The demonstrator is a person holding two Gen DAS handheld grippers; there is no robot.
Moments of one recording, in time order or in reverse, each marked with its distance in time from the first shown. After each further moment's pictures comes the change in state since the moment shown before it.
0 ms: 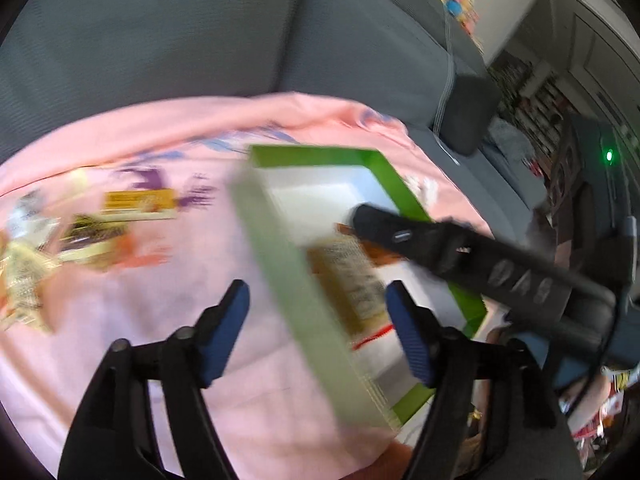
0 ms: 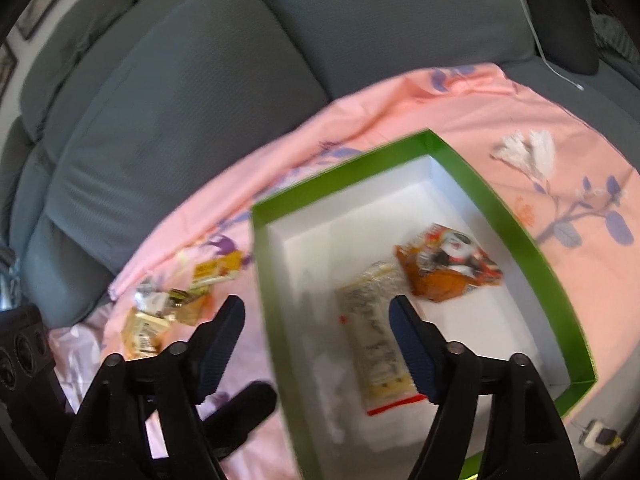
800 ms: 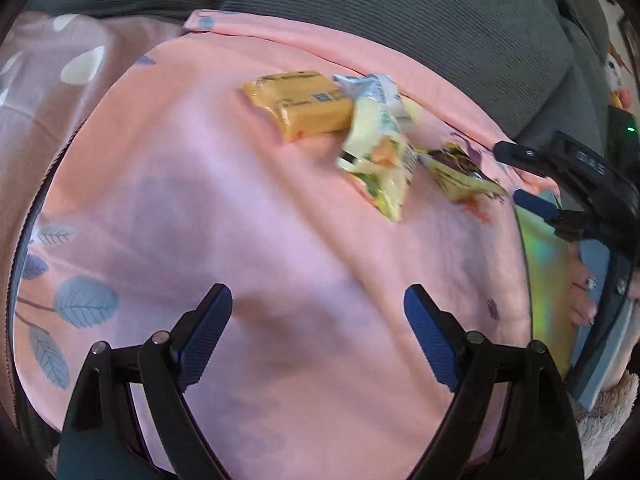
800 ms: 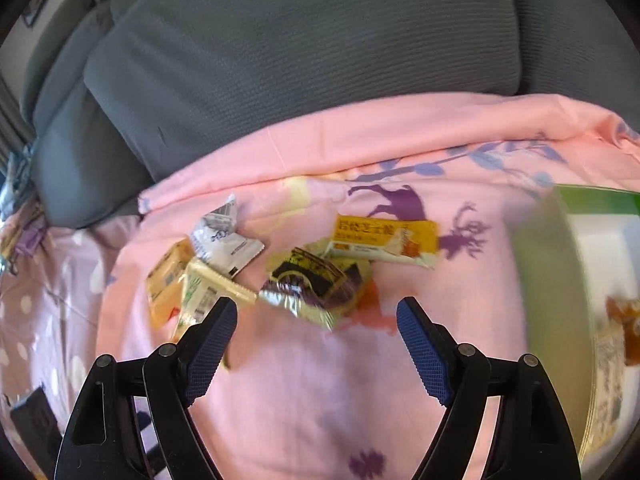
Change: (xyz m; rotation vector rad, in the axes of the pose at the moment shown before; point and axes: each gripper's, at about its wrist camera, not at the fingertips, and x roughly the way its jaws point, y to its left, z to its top) left arm -0.085 0.220 -0.111 -0.506 -0.025 0.346; right arm 0.151 0.173 -0.026 -0.291 0.228 0.040
